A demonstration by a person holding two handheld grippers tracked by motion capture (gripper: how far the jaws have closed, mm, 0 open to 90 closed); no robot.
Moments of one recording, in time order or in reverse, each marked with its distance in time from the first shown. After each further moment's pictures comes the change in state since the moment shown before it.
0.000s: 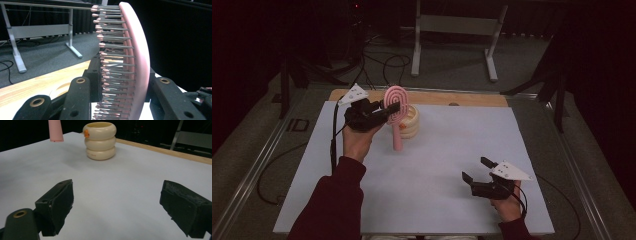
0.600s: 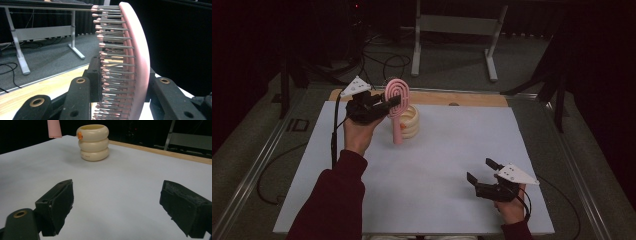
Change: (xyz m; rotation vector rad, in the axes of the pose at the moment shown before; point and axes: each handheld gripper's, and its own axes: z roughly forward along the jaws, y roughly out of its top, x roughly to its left) left arm 0.005 0.015 0.008 0.004 0.023 0.018; right arm -0.005 -0.006 -0.010 -0.024 -0.030 0.024
